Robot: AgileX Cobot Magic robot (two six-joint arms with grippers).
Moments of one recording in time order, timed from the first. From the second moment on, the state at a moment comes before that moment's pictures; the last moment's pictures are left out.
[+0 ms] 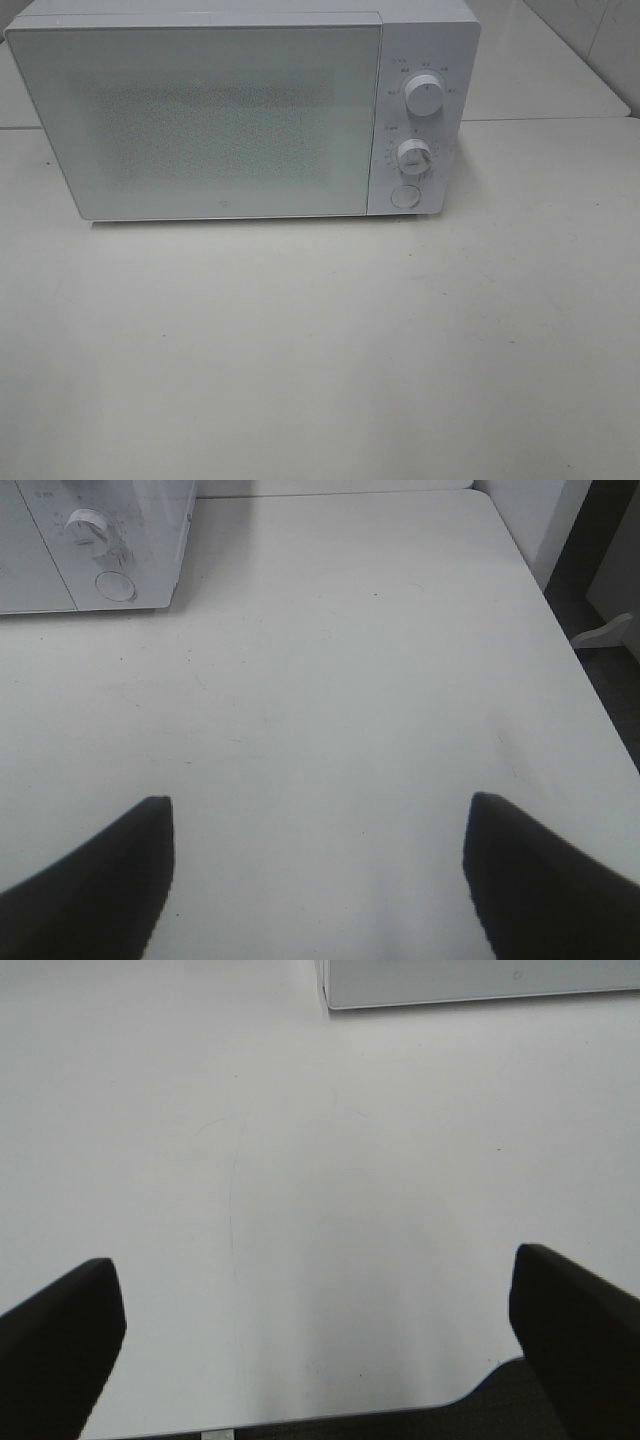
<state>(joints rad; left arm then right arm) -0.05 0.17 -0.50 -0.05 1.04 0.05 0.06 0.00 -0.51 -0.11 1.04 0.11</state>
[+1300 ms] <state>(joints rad) -0.05 0.00 -0.50 -0.05 1.04 0.05 0.06 0.00 -0.51 -0.11 1.04 0.11</state>
